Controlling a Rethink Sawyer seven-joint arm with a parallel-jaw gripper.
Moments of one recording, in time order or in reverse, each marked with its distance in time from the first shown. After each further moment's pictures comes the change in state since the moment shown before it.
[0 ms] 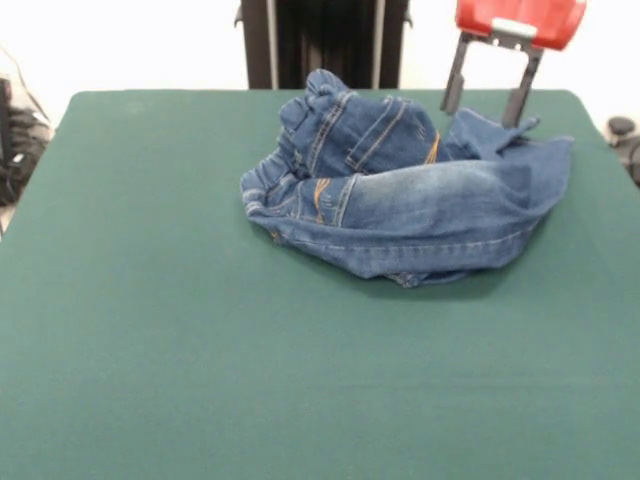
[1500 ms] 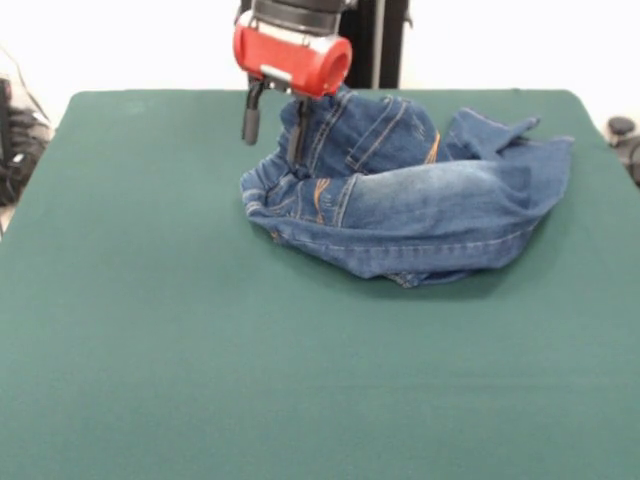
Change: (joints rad) arm -0.474 -0.001 0.178 0.146 -0.025 -0.083 0.001
